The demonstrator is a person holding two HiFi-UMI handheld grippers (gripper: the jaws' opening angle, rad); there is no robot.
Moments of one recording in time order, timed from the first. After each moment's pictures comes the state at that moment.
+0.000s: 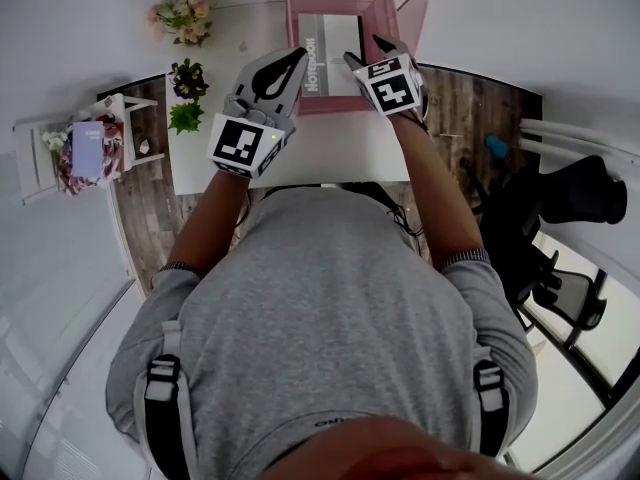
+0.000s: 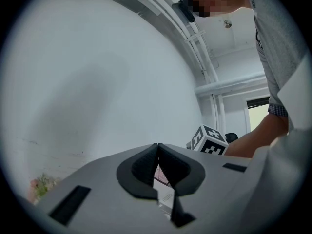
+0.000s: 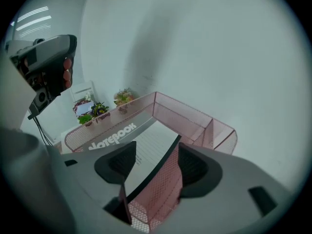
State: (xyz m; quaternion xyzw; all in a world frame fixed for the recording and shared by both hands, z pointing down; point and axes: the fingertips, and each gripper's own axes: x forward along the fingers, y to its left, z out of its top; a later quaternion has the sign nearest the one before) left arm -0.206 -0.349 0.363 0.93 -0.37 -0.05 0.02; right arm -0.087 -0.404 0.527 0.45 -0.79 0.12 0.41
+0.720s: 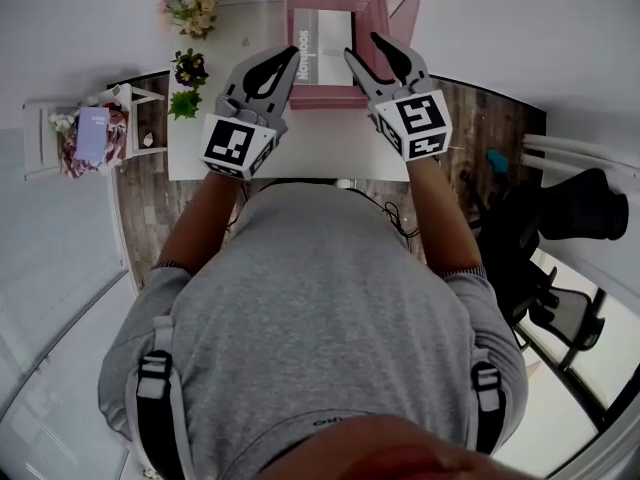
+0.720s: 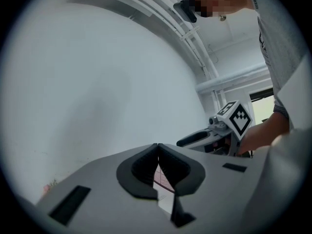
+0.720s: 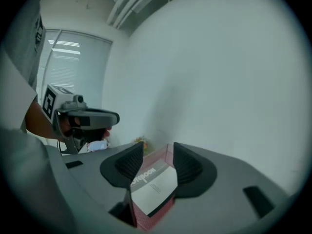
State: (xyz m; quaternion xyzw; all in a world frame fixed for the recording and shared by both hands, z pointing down) left arm -0.196 -0.308 0.338 0.91 -0.41 -0.04 -0.01; right arm -0.099 -0.334 0.386 0.42 -0.89 0.01 0.18
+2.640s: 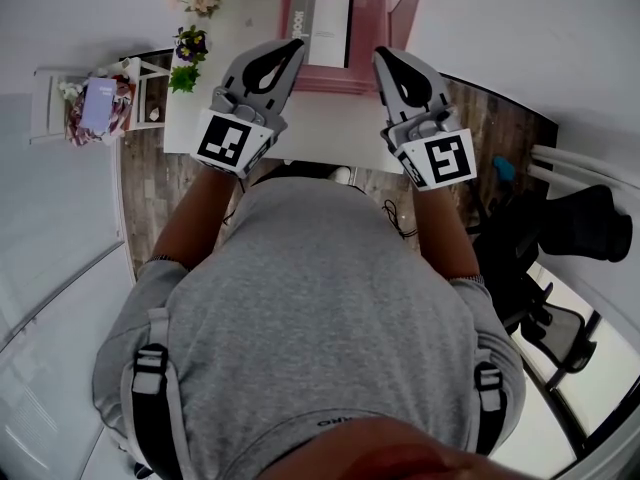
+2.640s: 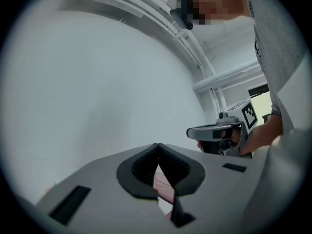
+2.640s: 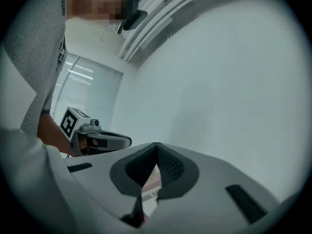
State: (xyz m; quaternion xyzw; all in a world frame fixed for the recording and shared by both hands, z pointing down) left arm -0.156 -0.269 0.315 0.91 -0.42 -0.03 -0.03; right arm -0.054 -0.264 0.329 0.38 -0.92 -0.05 0.02
